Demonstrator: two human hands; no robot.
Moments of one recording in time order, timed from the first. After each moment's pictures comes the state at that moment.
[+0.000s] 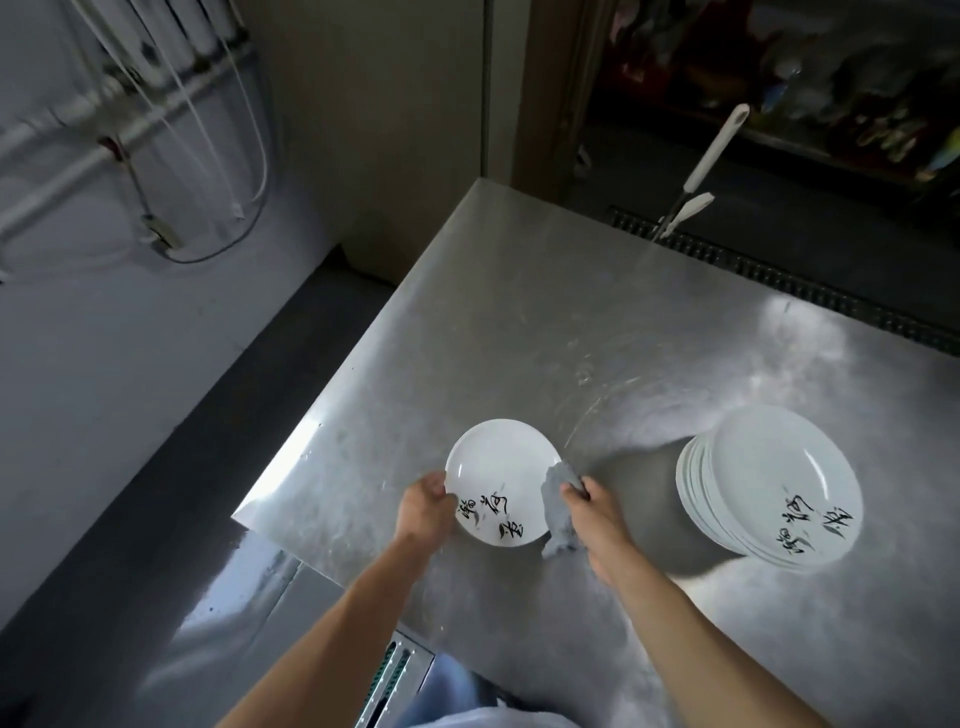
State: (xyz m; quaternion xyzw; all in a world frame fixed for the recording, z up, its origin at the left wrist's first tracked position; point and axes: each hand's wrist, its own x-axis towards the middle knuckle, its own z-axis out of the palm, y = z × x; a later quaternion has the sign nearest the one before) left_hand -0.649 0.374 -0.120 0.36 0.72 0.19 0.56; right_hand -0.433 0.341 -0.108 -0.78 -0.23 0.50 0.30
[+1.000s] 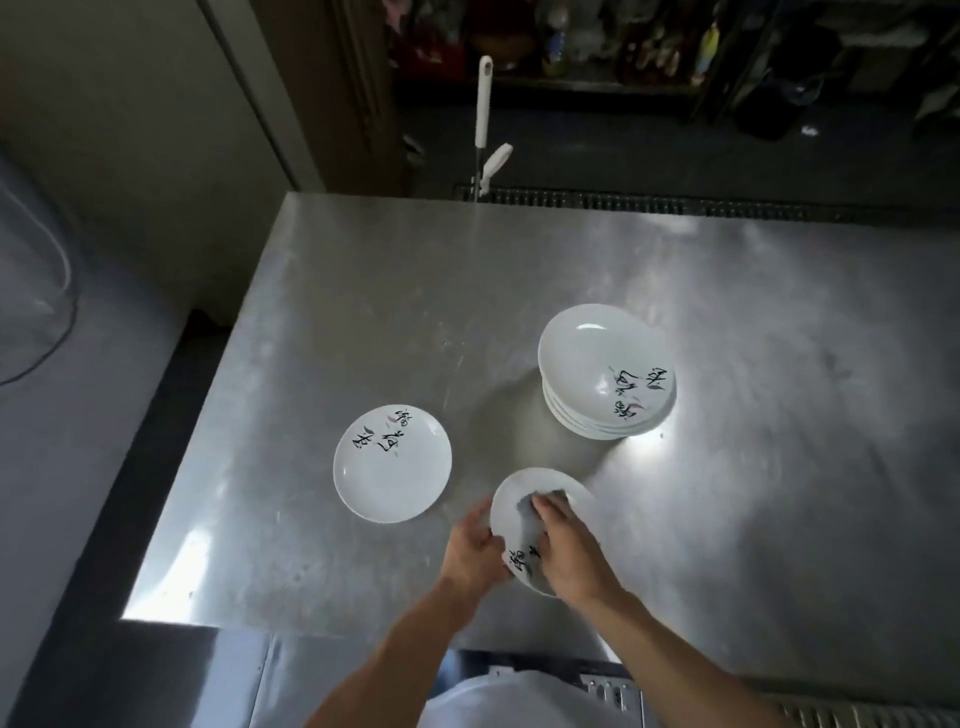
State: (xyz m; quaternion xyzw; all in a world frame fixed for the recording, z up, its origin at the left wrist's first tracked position) left_hand -0.514 0.253 -0.101 0.35 0.55 0.11 0.75; right_hand -0.375 0.180 -0.132 -0.79 -0.46 0.38 0.14
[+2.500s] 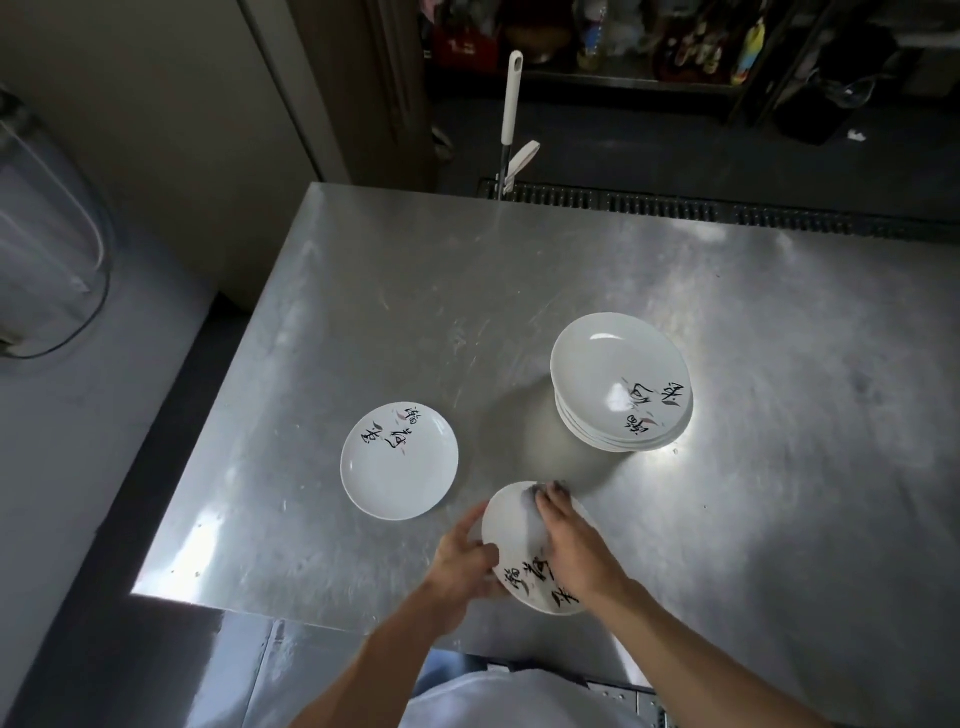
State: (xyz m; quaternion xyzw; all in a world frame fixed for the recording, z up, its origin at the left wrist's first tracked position) left_hand -0.525 0.259 -0.093 0.33 0.57 0.06 0.75; right_hand -0.347 0.193 -0.146 -0.74 -0.56 0.36 0.10
